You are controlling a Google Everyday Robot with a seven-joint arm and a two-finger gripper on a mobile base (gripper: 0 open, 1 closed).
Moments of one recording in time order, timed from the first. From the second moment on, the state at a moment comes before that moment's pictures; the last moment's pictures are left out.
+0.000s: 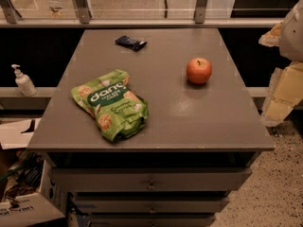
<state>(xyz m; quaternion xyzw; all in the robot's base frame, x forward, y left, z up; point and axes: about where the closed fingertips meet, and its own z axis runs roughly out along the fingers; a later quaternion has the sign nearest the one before) 0.438 -0.217 0.976 -0.60 0.78 -0.03 0.16</state>
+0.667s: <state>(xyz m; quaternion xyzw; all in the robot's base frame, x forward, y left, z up) 0.440 -0.213 0.973 -0.60 0.78 -0.03 0.17</state>
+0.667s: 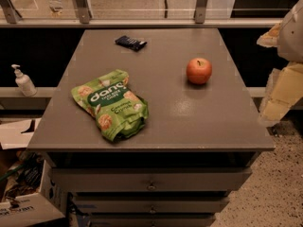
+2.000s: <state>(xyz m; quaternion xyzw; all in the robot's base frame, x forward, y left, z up) 0.473 -0.123 0.942 -0.63 0.73 0.08 0.27</state>
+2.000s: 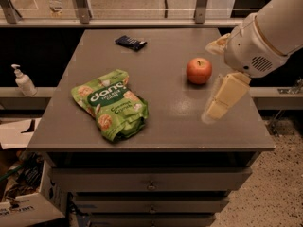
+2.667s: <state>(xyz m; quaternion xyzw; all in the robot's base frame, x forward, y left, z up) 0.472 -0.047 0.906 -0.66 0.68 0.12 0.28</state>
